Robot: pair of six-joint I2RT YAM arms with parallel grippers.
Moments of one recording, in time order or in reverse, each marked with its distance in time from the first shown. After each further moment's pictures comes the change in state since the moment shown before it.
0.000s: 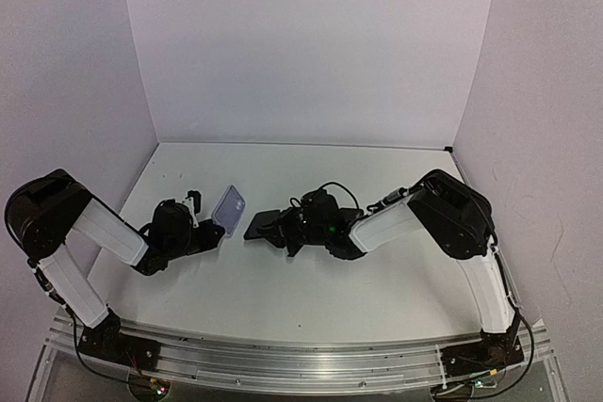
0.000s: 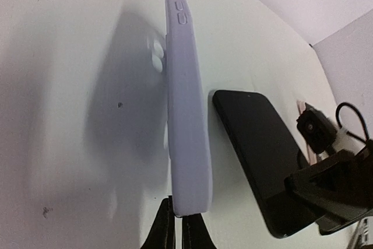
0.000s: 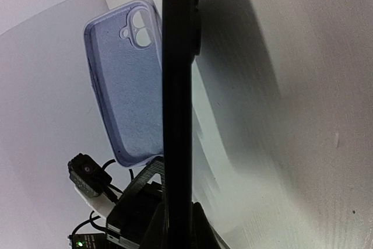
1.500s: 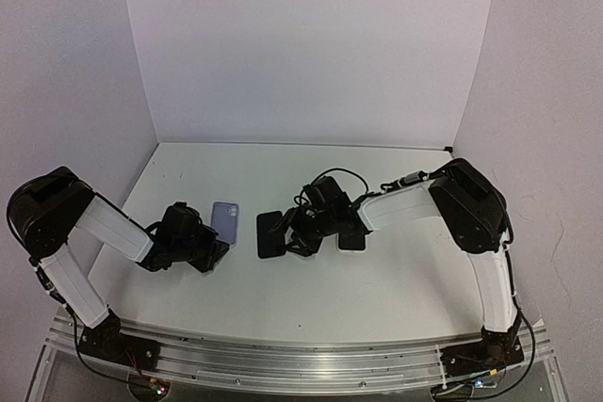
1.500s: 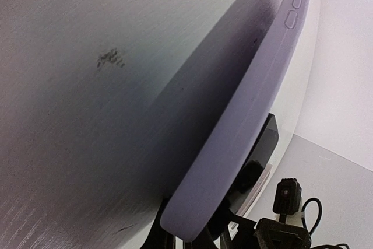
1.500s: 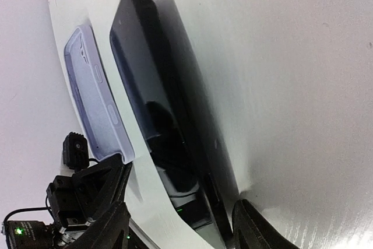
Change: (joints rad) left arm -0.035 0.021 0.053 -0.238 0.061 -0.955; right arm -0.063 -0.078 0.082 -0.528 -0.067 -0.397
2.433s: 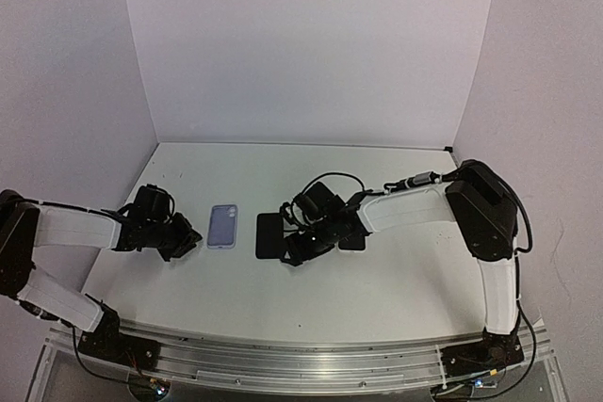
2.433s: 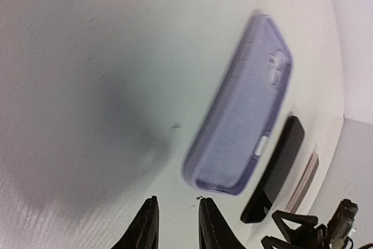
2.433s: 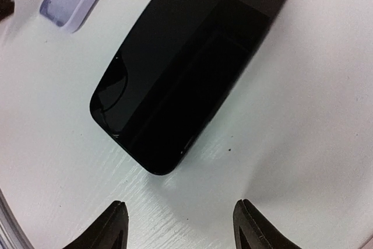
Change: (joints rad) left arm 0.189 -0.279 0.044 -0.476 0.041 0.464; right arm 0.086 -0.097 0.005 -0.338 0.199 -0.952
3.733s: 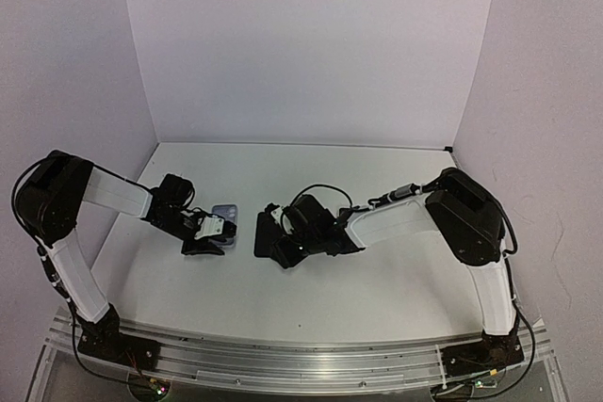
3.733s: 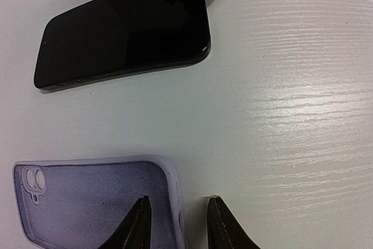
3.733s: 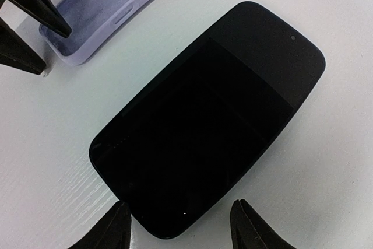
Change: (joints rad) left arm 0.049 0.371 0.298 -0.139 0.434 2.398; right arm 0.055 0.083 -0.016 0.262 0.174 -0.193
